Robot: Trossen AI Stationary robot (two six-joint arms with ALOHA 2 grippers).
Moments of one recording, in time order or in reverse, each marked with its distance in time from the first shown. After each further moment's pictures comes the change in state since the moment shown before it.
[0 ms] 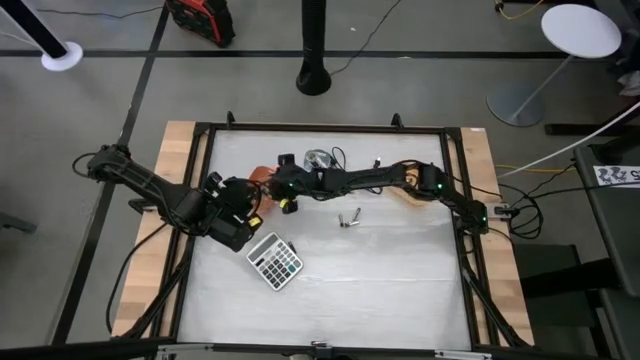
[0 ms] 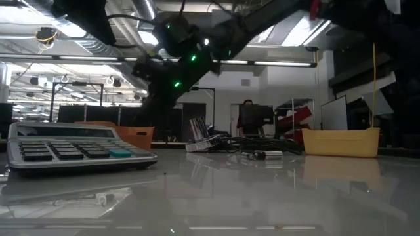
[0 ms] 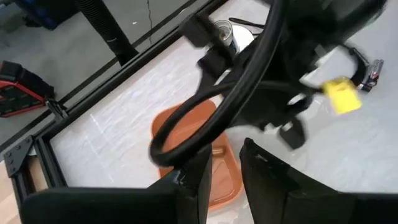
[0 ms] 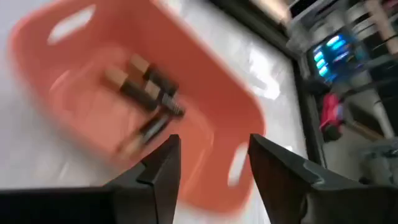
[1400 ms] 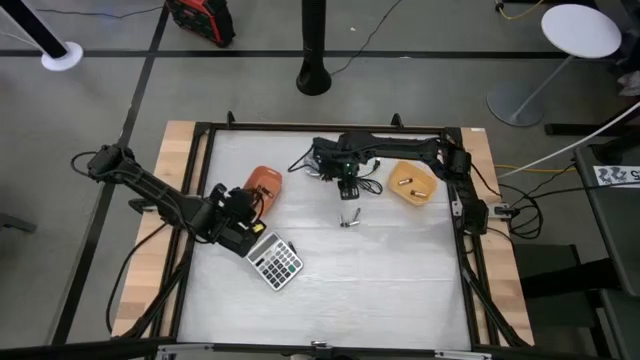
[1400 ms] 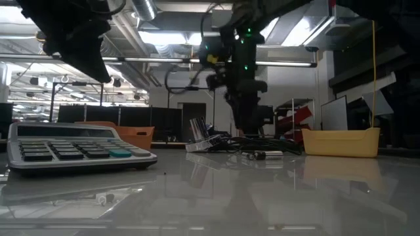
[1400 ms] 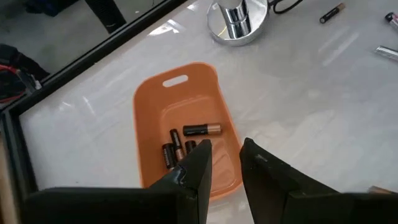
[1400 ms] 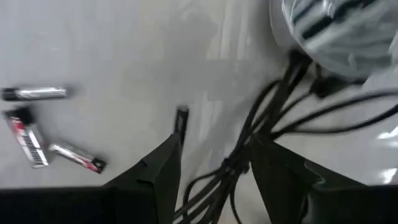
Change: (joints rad) left arm 0.003 0.003 -0.293 0.272 0.000 -0.051; right arm -0.184 -0.242 -0.078 -1.028 -0.220 0.160
